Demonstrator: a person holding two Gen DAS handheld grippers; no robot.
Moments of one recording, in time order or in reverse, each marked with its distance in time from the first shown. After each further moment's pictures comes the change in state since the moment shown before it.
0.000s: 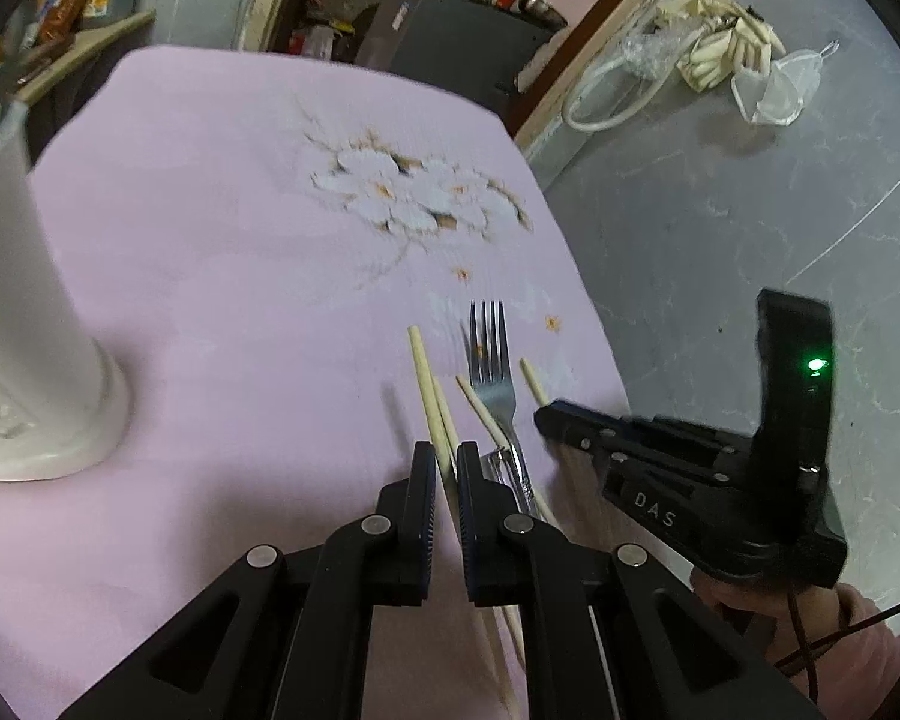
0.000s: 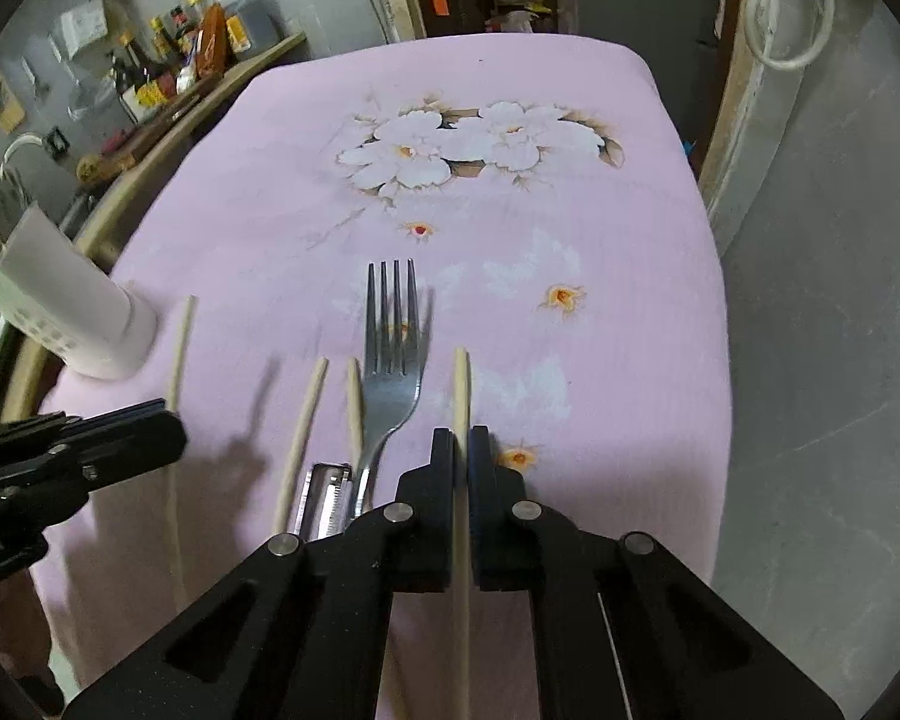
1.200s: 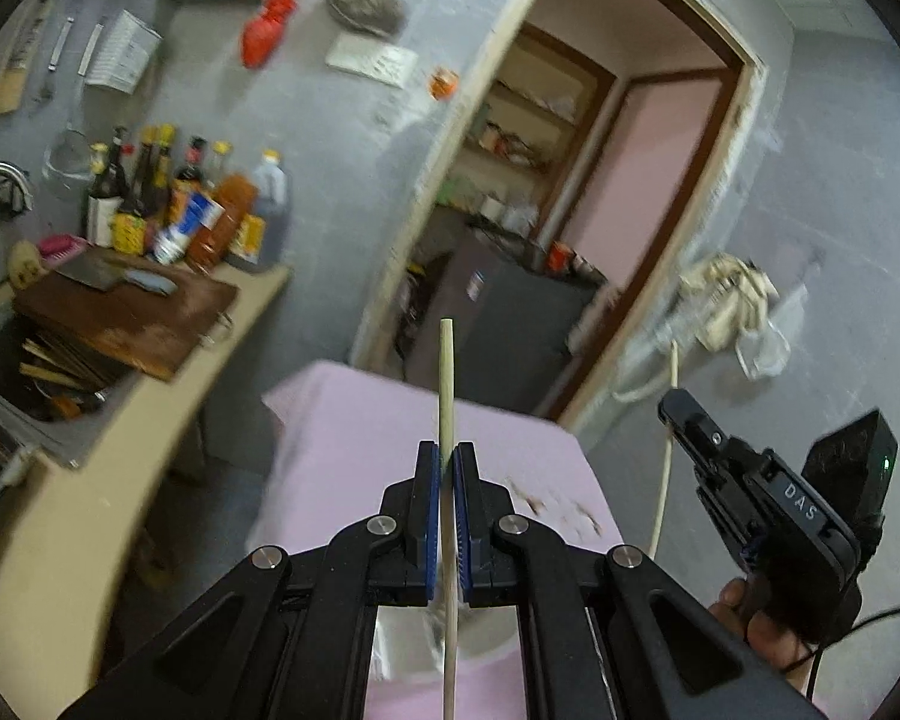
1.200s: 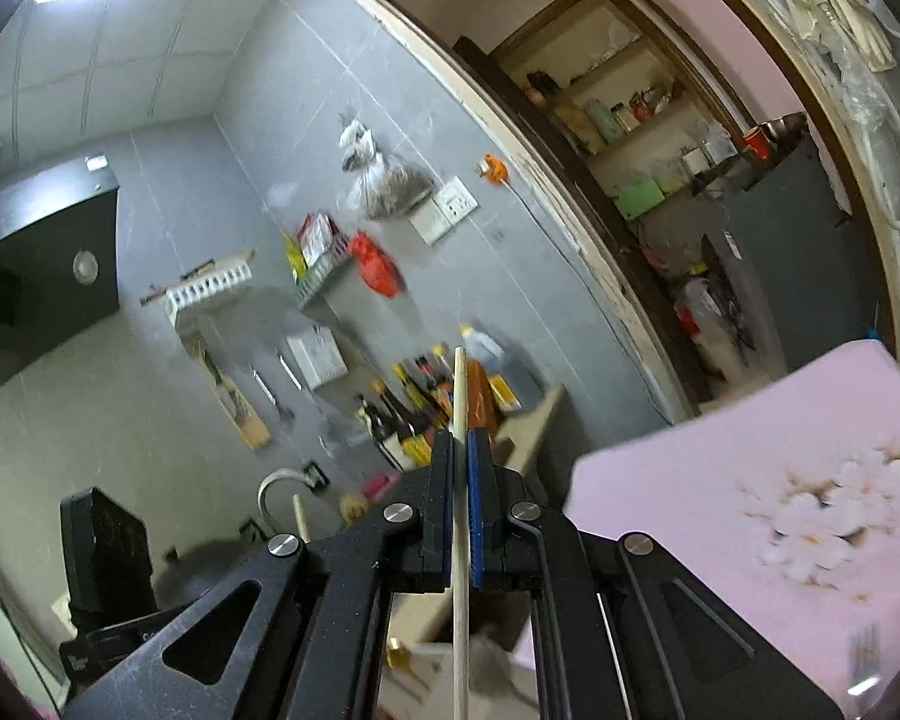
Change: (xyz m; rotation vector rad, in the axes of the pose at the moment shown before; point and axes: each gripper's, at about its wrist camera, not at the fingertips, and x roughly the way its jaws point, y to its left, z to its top) left arm -0.244 0.119 0.085 -0.031 -0.566 0.101; right arm -0.136 0.197 0.079 0.128 -0.824 0.545
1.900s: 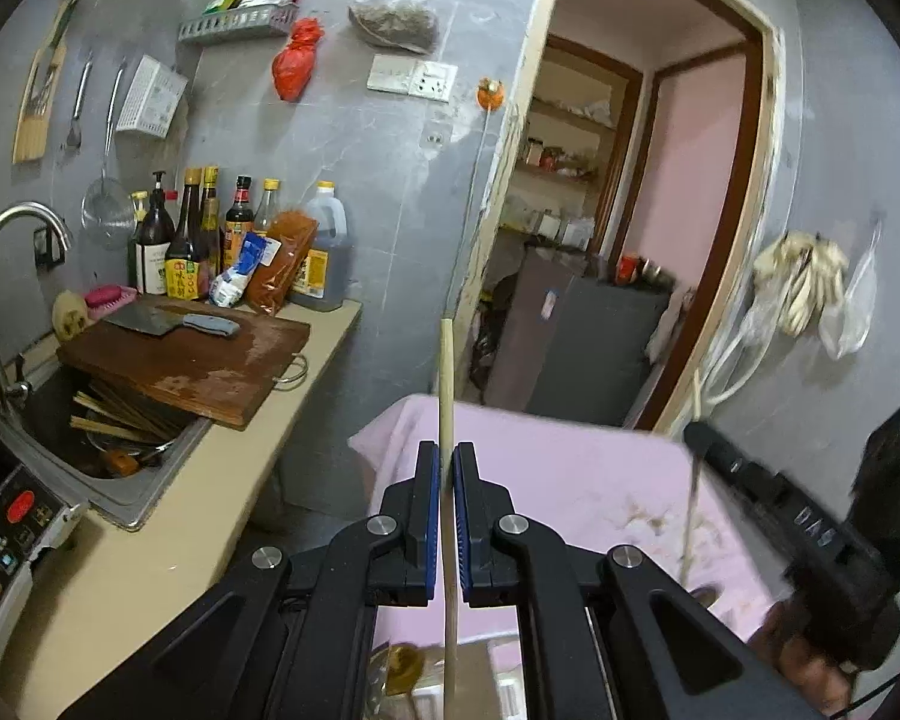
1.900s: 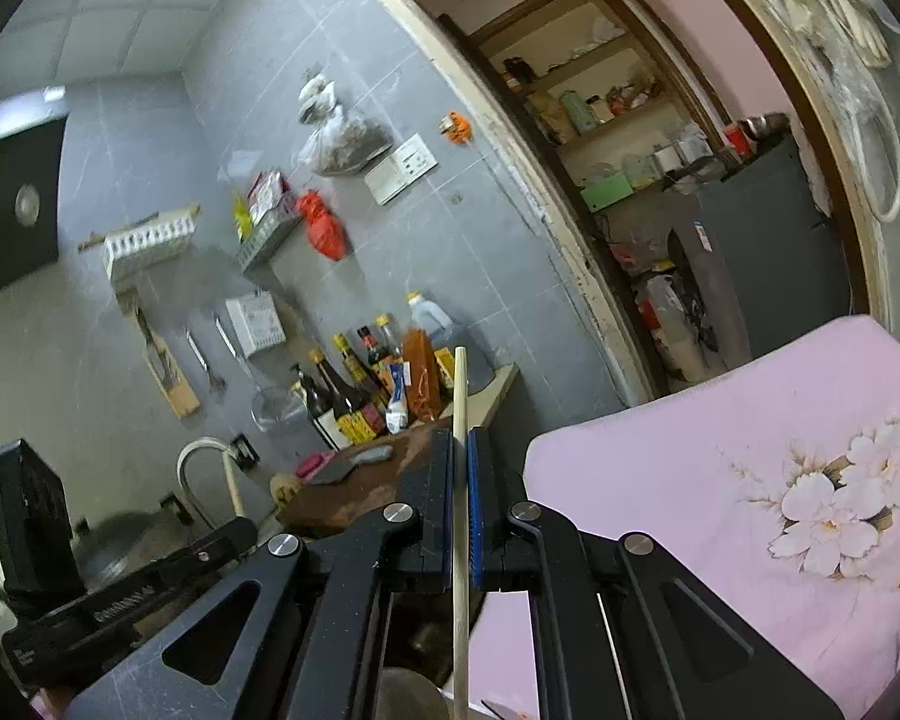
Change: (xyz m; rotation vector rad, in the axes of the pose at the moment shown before) left arm 0.048 0.039 -0.018 0.129 -0.064 0.178; right arm 0.058 -0.020 -0.052 -0.105 0.055 -0.134
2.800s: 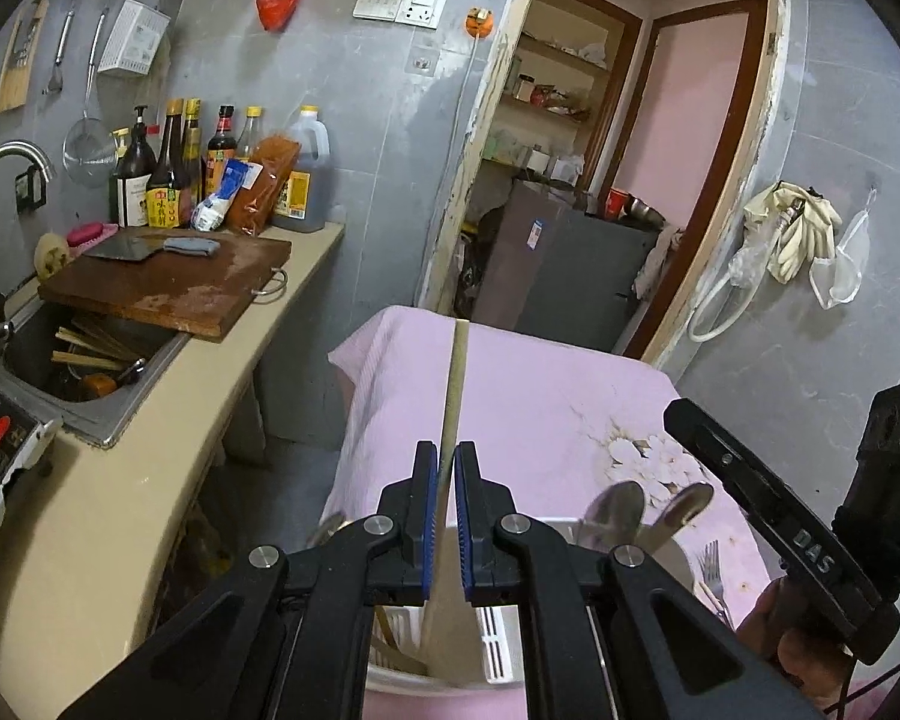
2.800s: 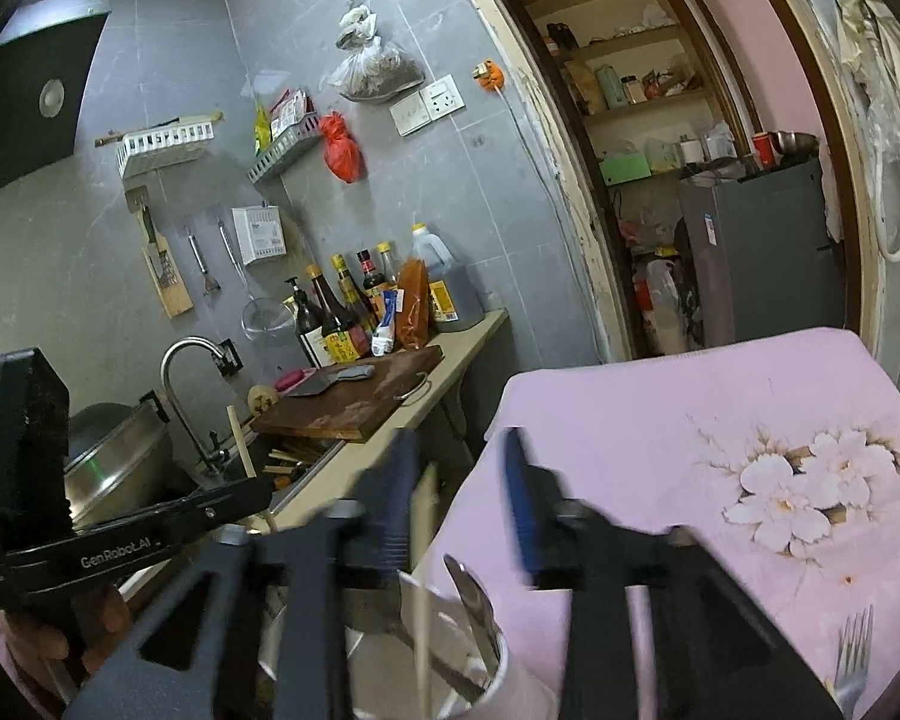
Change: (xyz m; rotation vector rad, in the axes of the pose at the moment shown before) left arm 0.000 -0.006 -0.032 -0.026 0.162 -0.050; right arm -0.029 -0.006 -0.015 -0.117 0.122 -0.019
